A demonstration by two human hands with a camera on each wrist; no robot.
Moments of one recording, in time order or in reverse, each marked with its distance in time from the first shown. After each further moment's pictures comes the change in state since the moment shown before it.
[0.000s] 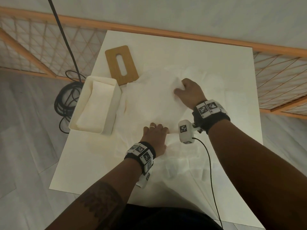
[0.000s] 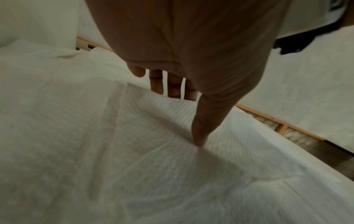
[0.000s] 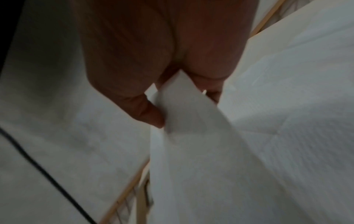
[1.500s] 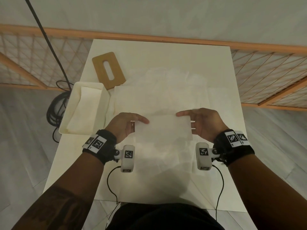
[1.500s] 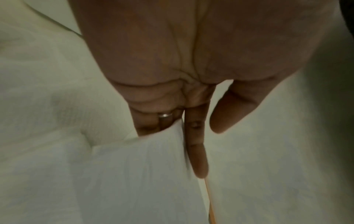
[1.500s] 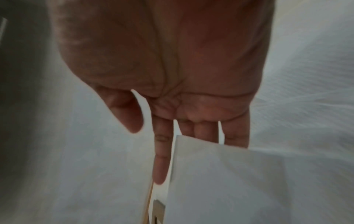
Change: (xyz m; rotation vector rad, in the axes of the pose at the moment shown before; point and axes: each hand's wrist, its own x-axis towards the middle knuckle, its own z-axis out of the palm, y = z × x) left_hand -0.029 -0.045 -0.071 -1.586 -0.063 -0.109; right_hand -0.116 0.085 -0.052 0.995 -0.440 0.313
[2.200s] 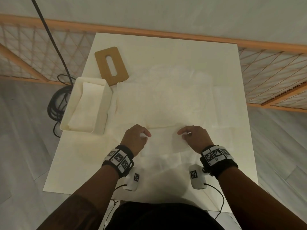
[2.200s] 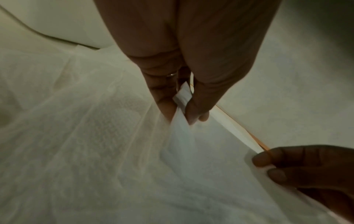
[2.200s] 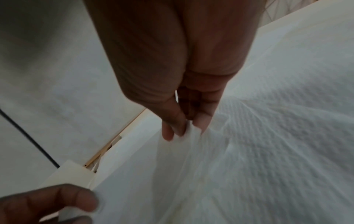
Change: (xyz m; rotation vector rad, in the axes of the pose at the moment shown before) left_hand 0.008 -0.084 0.008 0.907 0.284 0.165; right_hand 0.026 0.072 0.008 -0.994 0.392 -0.077
